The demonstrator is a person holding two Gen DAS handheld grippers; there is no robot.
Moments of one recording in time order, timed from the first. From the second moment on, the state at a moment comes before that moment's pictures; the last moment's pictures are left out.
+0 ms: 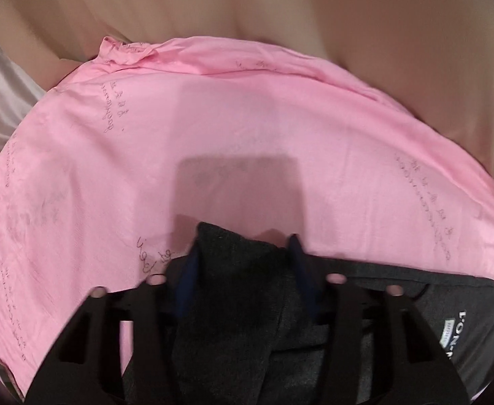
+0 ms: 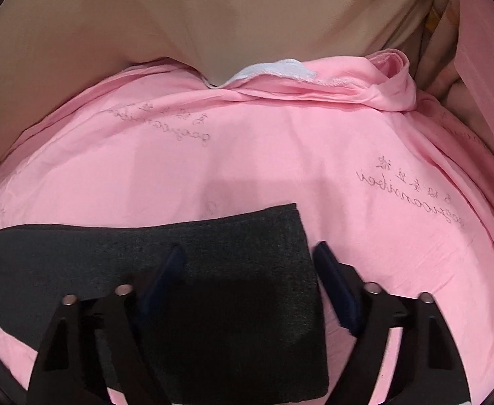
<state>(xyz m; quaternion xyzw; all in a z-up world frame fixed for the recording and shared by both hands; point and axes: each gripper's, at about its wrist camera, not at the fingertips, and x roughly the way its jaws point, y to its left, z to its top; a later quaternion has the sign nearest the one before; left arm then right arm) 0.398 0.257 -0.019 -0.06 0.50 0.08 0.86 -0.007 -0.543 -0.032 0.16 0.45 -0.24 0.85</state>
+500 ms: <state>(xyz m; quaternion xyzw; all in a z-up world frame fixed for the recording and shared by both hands) 0.221 0.282 0.120 -0.08 0.38 0.01 0.92 -0.118 -0.458 0.117 0.05 0.29 -0.20 0.93</state>
